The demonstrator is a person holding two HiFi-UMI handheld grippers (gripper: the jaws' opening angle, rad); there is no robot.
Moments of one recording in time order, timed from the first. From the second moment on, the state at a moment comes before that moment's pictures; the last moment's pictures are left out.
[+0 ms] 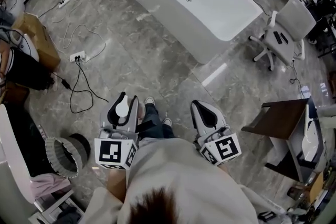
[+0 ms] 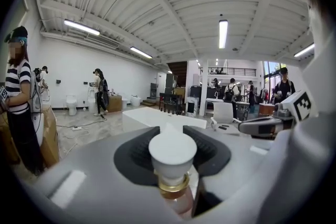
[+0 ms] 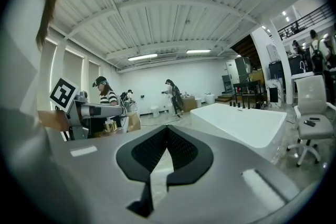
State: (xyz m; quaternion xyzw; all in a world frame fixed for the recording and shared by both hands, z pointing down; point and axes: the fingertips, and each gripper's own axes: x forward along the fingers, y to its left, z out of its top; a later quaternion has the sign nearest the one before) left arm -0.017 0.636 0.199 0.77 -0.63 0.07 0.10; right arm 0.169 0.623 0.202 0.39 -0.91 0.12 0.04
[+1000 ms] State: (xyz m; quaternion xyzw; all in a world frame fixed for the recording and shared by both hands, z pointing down) left arm -0.153 0.472 0.197 0.79 -0.61 0.07 0.08; right arm 0.039 0.455 0.206 0.43 -0.89 0.13 0.04
